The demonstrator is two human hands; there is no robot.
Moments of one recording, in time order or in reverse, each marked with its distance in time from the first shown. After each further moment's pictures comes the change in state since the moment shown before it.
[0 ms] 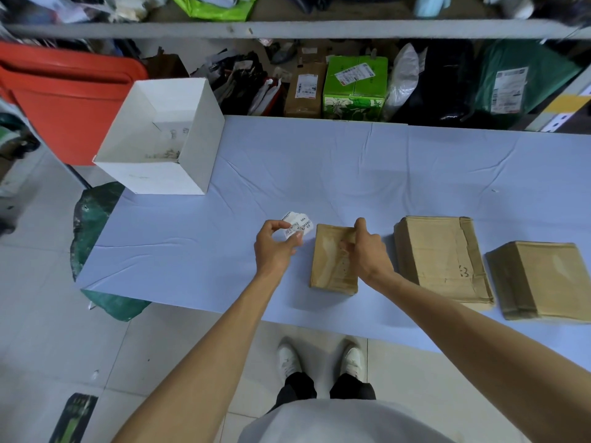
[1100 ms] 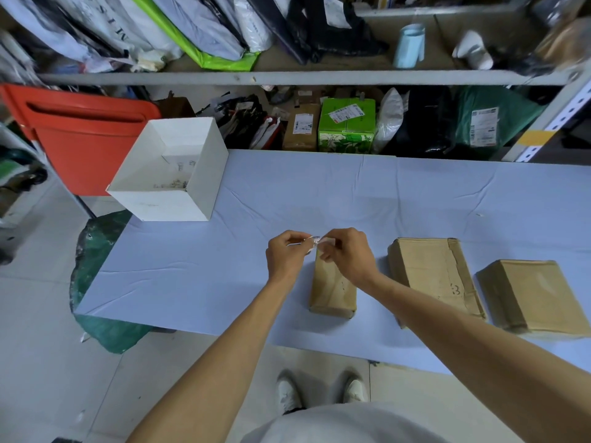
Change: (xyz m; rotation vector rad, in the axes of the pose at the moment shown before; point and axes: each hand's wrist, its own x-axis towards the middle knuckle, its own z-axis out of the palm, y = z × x) left_hand -0.008 0.033 0.017 0.032 -0.042 0.078; right_hand -0.005 -0.043 -0.019 0.332 0.090 -0.305
